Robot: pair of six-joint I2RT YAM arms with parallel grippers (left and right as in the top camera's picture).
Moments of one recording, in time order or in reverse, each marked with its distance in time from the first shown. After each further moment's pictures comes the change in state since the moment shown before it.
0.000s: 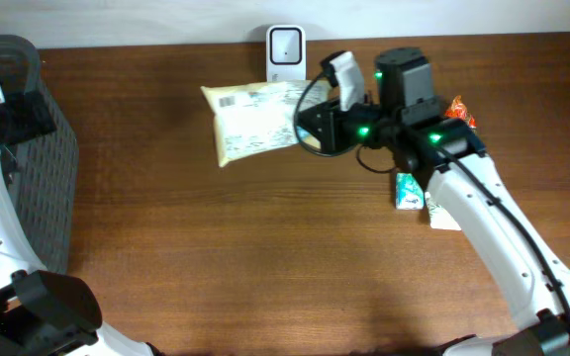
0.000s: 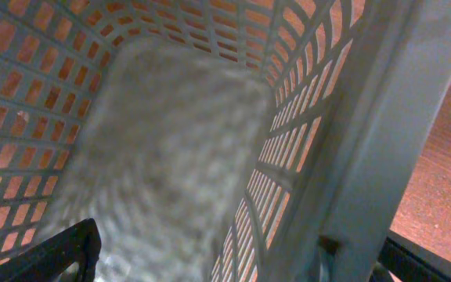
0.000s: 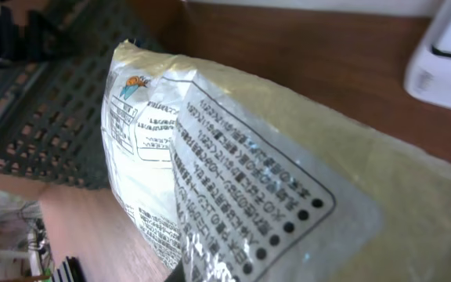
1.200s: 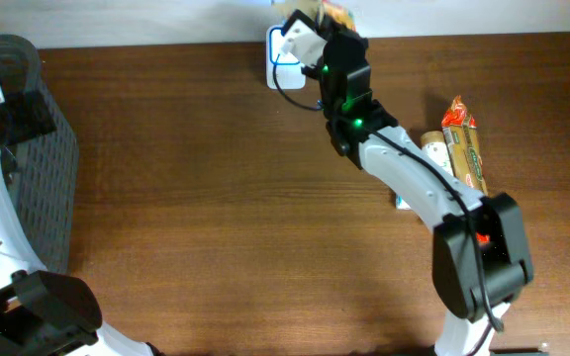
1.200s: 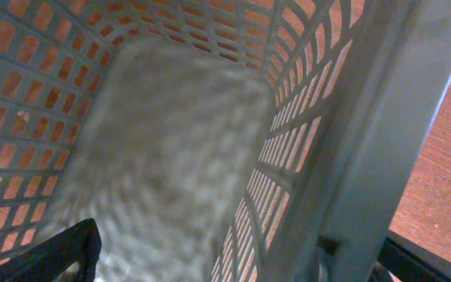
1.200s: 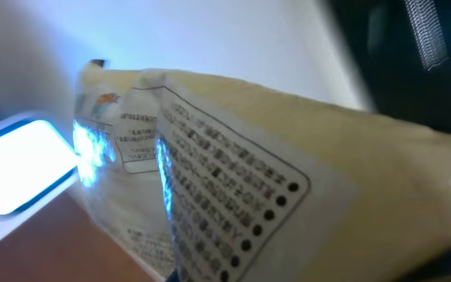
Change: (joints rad) left arm 0.000 0.000 0.000 0.000 0.000 0.000; right arm 0.106 0.403 0.077 0.899 1.025 -1.209
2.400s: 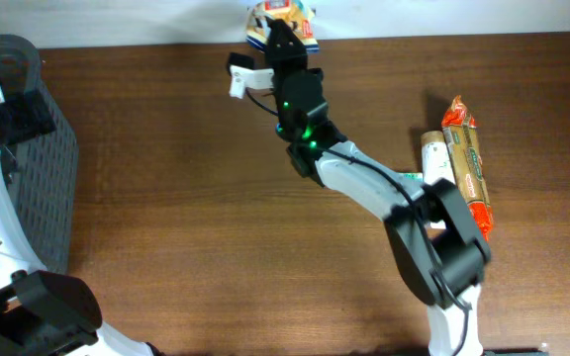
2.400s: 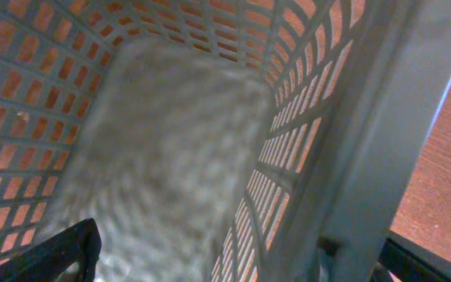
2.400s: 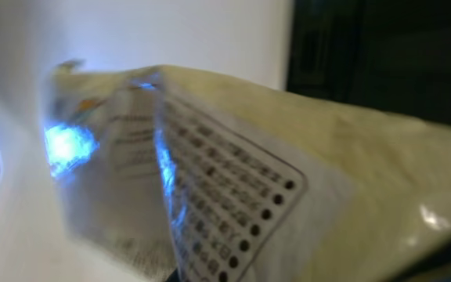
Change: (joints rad) left arm 0.000 0.000 0.000 -0.002 0.001 0.000; right arm 0.155 0.103 0.000 0.265 0.061 -0.657
